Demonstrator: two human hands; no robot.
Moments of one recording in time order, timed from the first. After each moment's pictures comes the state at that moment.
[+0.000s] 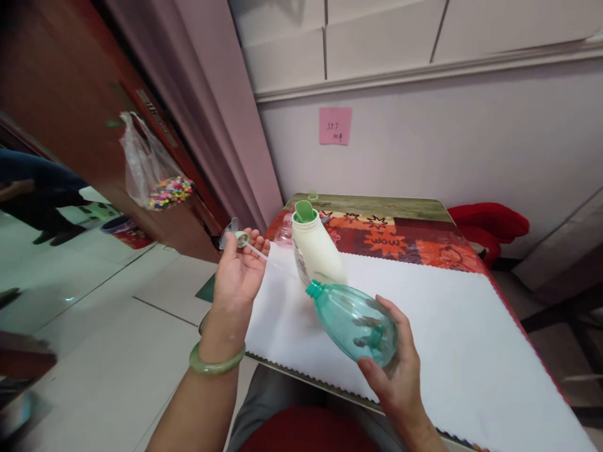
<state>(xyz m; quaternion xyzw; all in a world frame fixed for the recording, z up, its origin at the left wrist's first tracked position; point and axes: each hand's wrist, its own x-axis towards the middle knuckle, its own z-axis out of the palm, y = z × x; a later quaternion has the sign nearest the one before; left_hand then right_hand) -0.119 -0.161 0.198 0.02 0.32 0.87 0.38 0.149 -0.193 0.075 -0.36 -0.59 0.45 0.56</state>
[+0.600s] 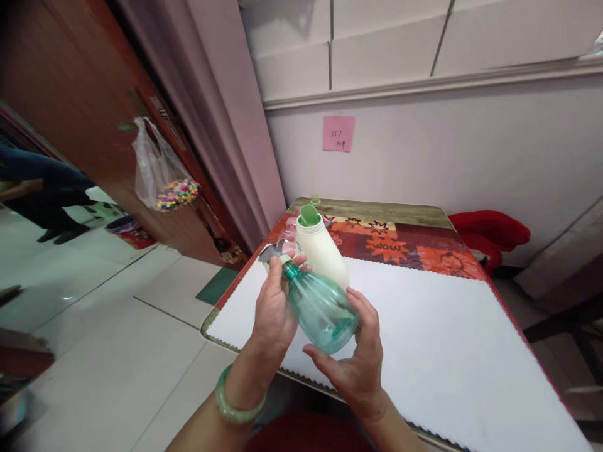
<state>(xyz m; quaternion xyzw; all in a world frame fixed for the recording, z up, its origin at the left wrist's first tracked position) -0.043 -0.187 0.173 0.10 0.38 0.81 0.43 0.093 -0.194 0.084 -0.31 -0.67 0.29 0.60</state>
